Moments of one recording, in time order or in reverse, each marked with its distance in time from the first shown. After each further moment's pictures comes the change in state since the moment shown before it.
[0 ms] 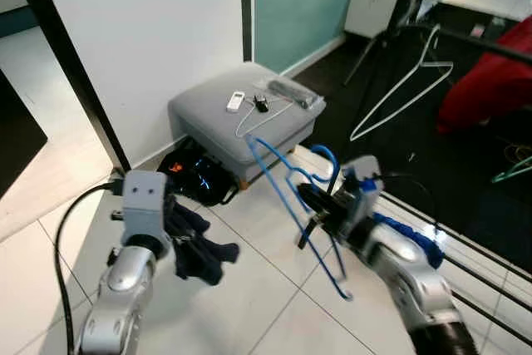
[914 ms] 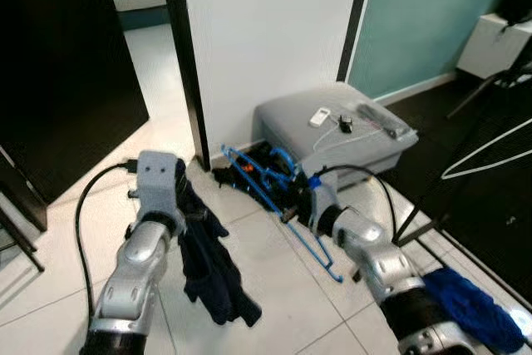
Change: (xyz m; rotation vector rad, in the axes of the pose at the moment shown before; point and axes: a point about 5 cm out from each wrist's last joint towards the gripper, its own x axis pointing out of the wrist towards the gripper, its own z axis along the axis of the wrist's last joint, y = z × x) left arm 0.028 -0.026 0.003 -0.010 -0.001 -0.104; right arm 0.025 -0.005 -0.025 -0.213 0.188 -0.005
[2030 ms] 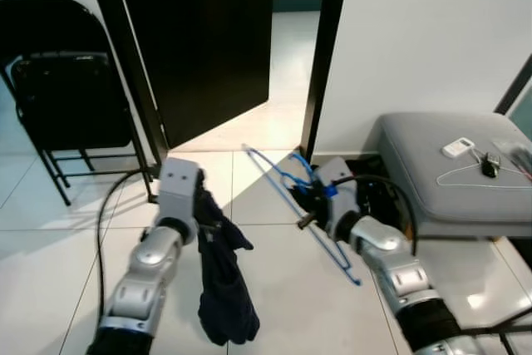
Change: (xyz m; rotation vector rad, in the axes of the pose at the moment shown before) left arm -0.002 0.000 -0.012 0.006 0.041 -0.044; right arm -0.011 0.001 -0.006 -0.048 -0.018 -0.007
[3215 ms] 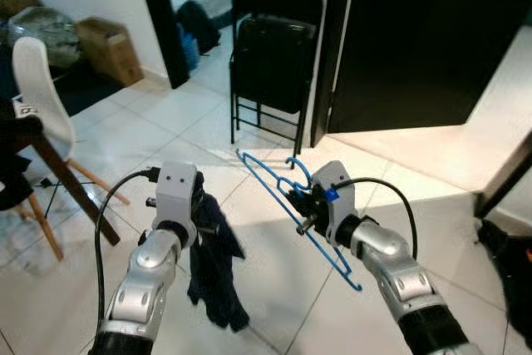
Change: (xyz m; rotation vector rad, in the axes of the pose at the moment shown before) left arm -0.001 -0.001 0.001 0.001 -0.003 -0.015; right arm -0.007 -0.003 -0.003 0.018 0.009 0.002
